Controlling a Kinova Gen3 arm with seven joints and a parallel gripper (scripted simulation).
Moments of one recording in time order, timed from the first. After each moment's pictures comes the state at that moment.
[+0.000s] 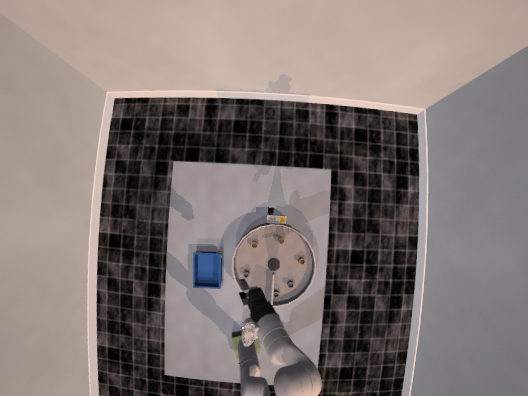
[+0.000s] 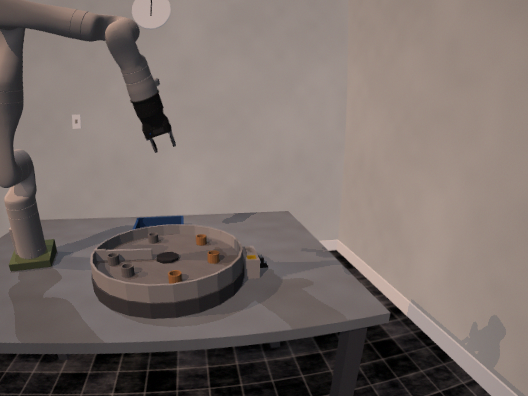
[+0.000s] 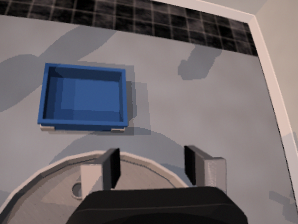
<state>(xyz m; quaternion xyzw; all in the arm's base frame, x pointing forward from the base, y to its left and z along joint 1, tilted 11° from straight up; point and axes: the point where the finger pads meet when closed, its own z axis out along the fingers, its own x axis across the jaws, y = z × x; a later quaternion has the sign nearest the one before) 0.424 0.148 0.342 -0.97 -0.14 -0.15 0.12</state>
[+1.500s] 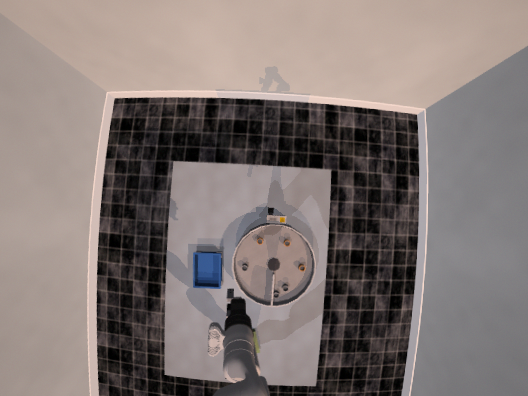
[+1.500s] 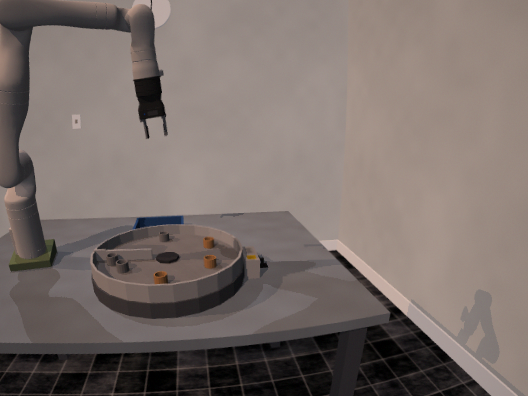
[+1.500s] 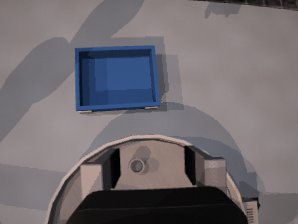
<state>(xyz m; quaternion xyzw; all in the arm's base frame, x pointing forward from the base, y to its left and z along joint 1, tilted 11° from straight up) 0.389 0.187 0.367 -0.99 -0.11 -0.09 -0.01</state>
